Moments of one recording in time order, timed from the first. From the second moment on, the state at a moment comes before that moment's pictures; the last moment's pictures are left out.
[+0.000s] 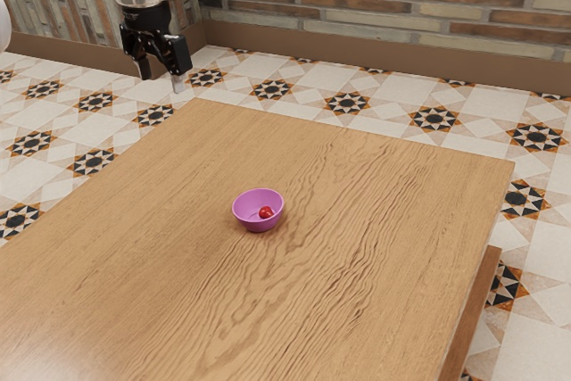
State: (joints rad) arm -0.27 0.22 0.39 -1.31 -0.04 1.50 0.28
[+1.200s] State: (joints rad) arm -0.26 0.57 0.27 -1.31 -0.12 1.88 0.64
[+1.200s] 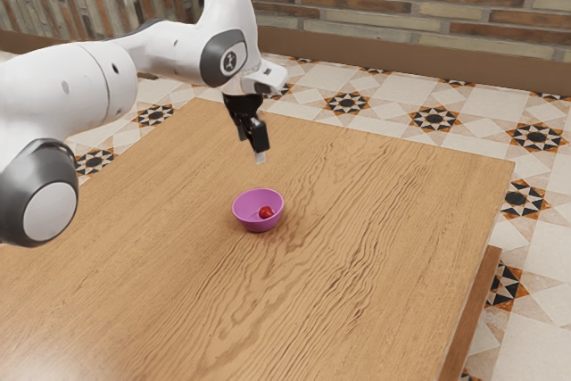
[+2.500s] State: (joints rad) arm -0.24 0.67 0.25 -1.45 -0.19 2.09 1.42
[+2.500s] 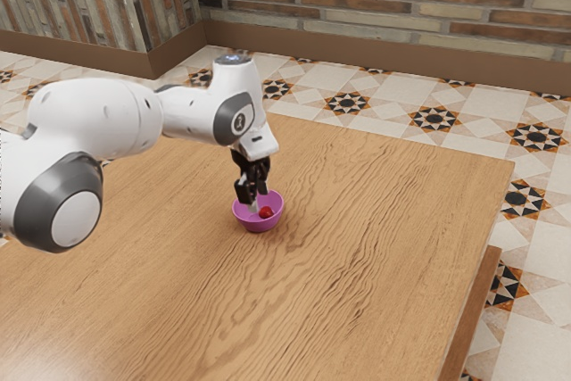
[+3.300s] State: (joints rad) arm -0.24 0.74 0.24 -1.44 -0.20 2.18 1.48
